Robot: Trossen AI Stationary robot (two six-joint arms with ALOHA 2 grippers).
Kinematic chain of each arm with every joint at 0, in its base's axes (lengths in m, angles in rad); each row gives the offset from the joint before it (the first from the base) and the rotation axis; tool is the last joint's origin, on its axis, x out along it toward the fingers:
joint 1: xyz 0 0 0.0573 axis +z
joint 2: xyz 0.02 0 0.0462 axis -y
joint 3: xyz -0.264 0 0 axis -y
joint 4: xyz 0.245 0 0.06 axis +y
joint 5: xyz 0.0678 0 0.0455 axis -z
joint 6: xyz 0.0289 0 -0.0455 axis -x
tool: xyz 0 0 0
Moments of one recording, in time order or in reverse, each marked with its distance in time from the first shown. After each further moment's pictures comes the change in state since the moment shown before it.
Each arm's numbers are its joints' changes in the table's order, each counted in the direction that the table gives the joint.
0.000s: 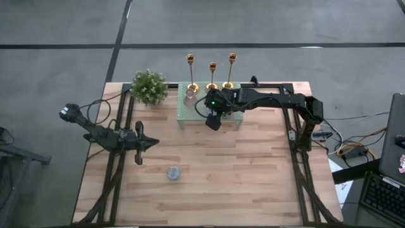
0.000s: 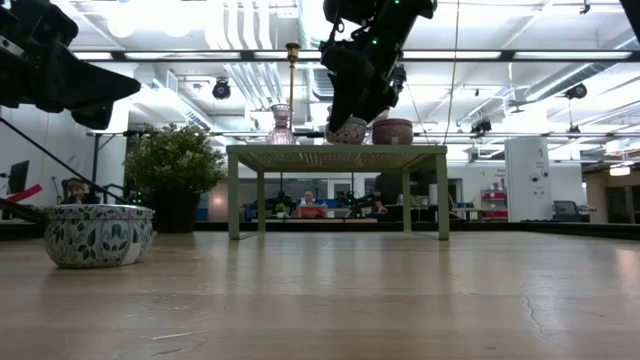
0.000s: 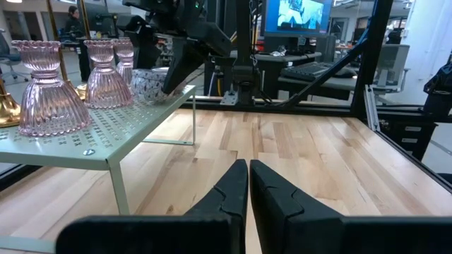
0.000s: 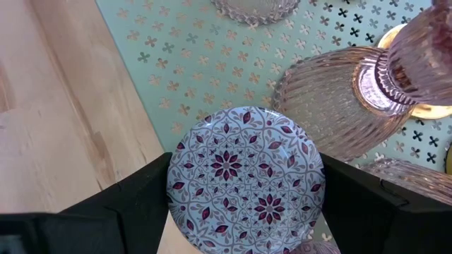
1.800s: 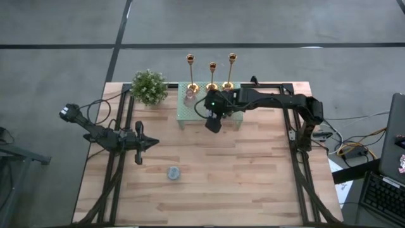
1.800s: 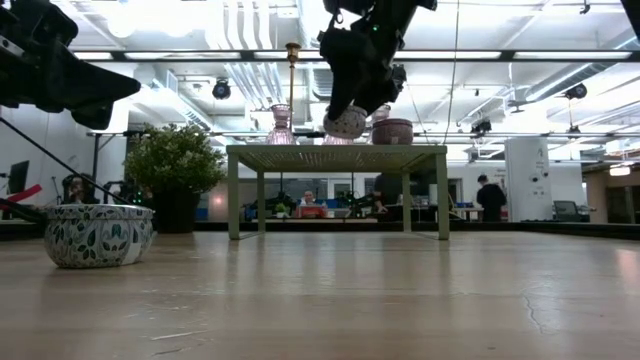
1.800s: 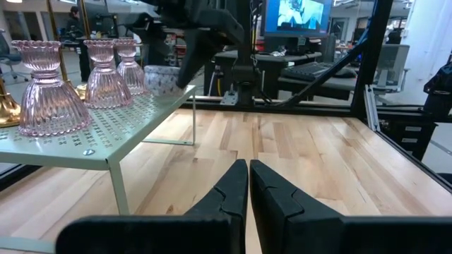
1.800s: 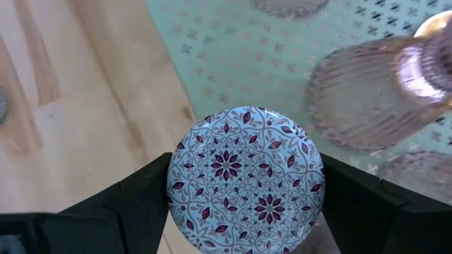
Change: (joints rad) left arm 0.000 0.000 0.000 0.000 0.000 0.000; right arm 0.021 0.000 0.049 0.066 -0.073 -0.041
